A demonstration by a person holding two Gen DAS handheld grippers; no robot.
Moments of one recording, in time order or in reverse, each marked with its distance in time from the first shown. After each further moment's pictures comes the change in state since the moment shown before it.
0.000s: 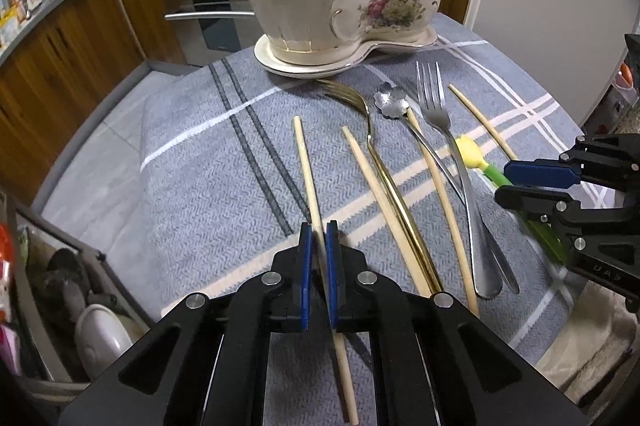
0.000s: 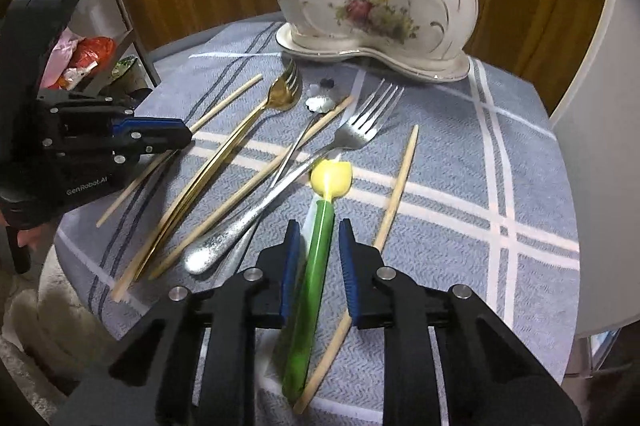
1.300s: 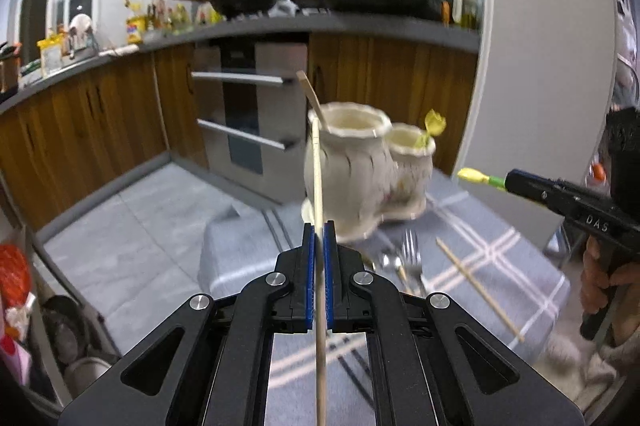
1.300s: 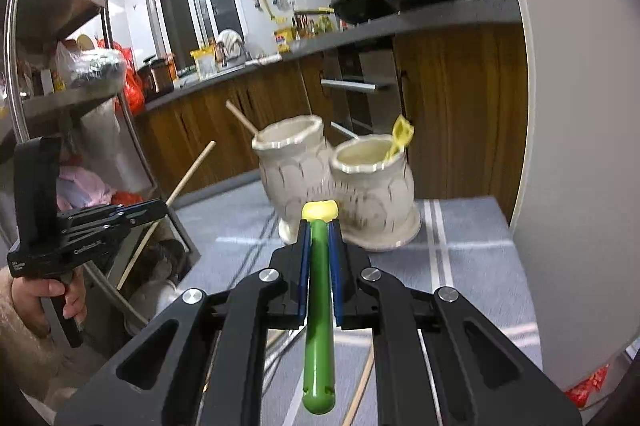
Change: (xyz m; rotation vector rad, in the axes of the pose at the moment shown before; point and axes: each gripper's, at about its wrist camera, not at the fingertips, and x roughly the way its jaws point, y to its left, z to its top) left arm -0.114 0.034 0.022 -0.110 -0.475 -0.005; right arm -0.102 -0.050 0.035 0.189 -0.548 0.102
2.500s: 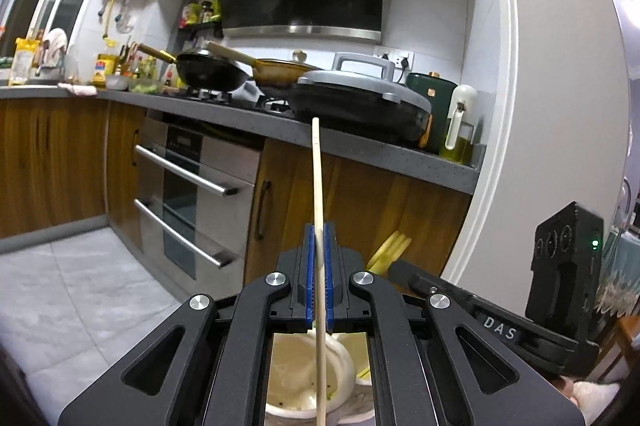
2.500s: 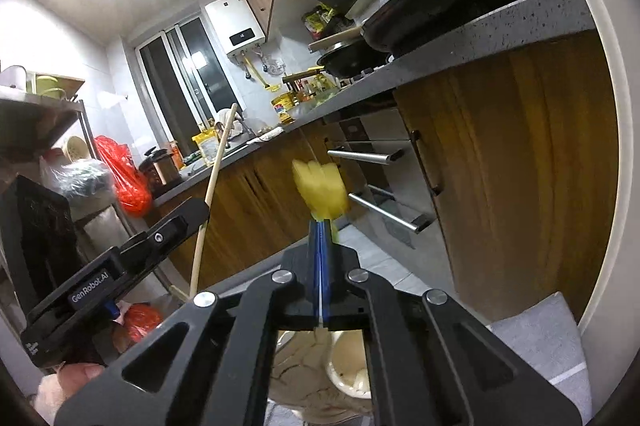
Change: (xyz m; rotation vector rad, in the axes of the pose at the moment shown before) left arm 0.102 -0.014 0.129 -0.119 -0.311 -0.206; right arm 0.103 -0.045 0.094 0.177 -0.202 0.094
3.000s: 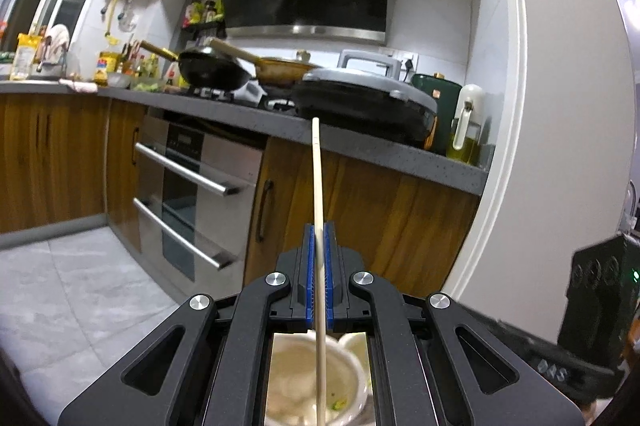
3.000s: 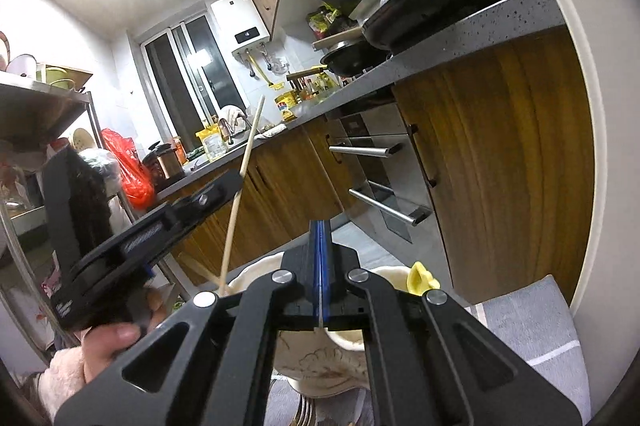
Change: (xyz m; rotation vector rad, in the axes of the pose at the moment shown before) left arm 0.015 0.008 -0.007 -0.005 -0.025 0.007; right arm -0.032 0.000 -0.024 0.002 -0.005 0.008
